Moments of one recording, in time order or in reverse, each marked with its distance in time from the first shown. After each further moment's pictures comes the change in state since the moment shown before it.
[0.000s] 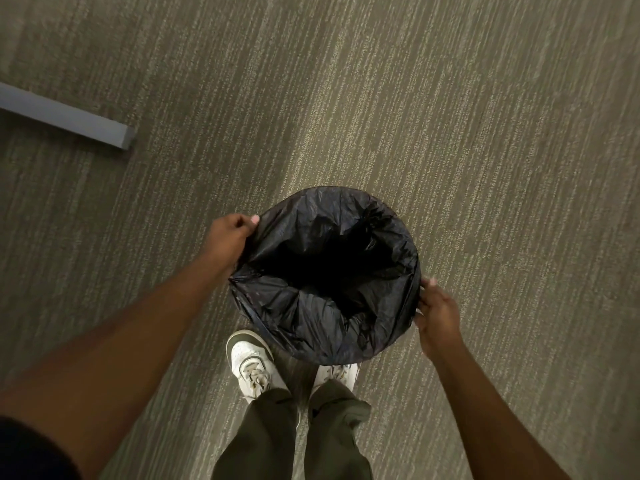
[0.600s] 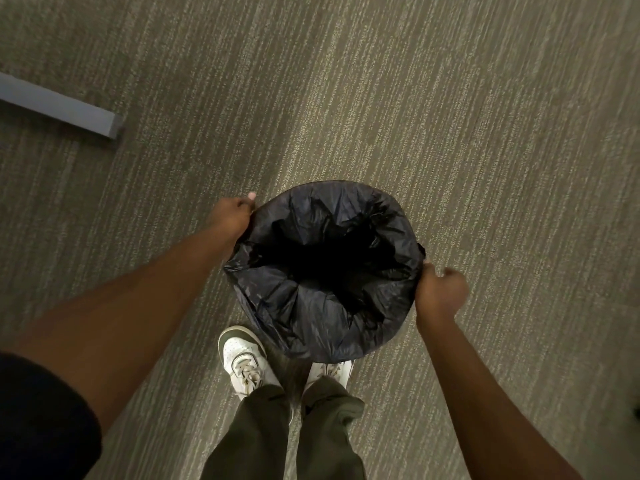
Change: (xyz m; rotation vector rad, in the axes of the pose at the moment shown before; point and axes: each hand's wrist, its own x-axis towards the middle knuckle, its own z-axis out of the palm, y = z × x) left_hand 0.016 0.027 0.020 0.195 0.039 -0.096; right_hand 0.012 -0.028 0.031 -0.576 0.564 -0.223
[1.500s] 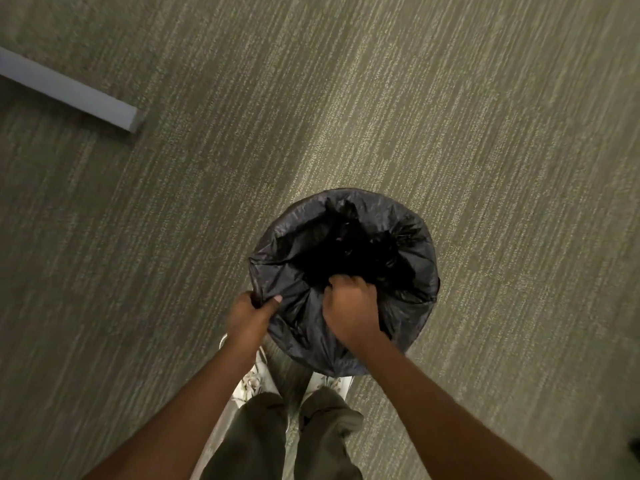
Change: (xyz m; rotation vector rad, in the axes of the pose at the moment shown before) left_hand -0.114 -0.099 0.021 -0.253 -0.002 -0.147; right_hand -0.105 -0.018 0.066 -0.803 -0.562 -0.976
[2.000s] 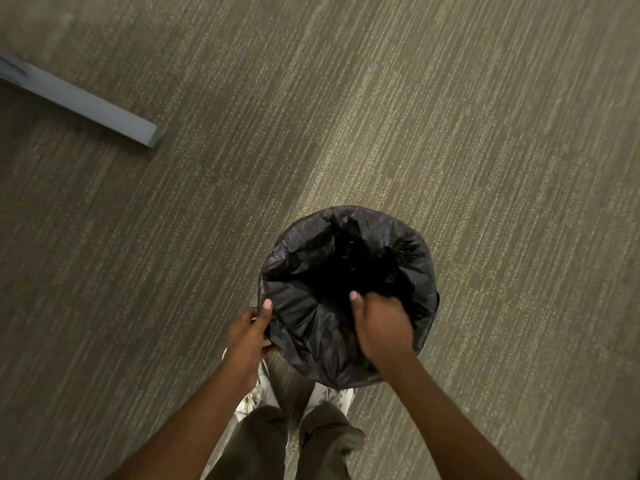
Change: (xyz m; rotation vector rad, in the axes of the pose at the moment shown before) left_hand -0.013 -0.016 -0.012 -0.414 -0.092 -0.157; right_hand -0.024 0.018 -0.035 0.022 0.084 0.132
